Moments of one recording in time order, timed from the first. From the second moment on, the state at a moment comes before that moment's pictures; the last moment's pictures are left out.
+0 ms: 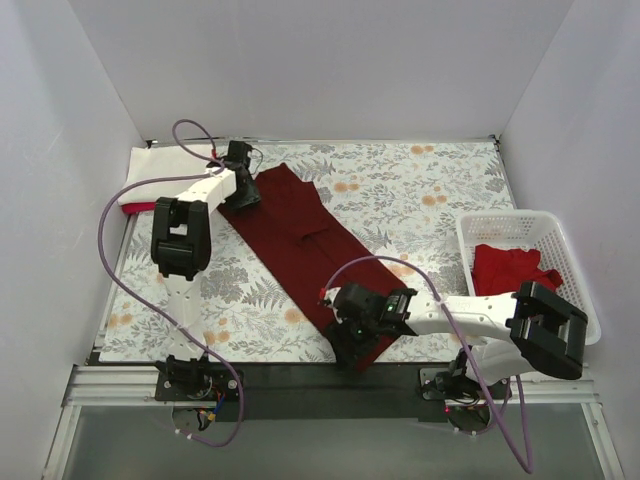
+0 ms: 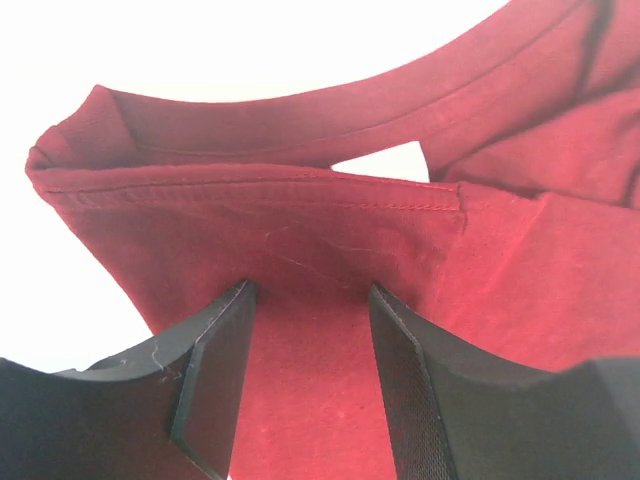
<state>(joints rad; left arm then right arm) -0.17 2.19 1.69 -0.60 -0.23 -0.56 1.16 1.37 0.68 -0.43 -0.23 0.48</state>
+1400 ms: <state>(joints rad) -0.45 2.26 1.75 -0.38 -0.09 -0.58 1.17 1.54 0.81 -0.42 -0.24 0.48</state>
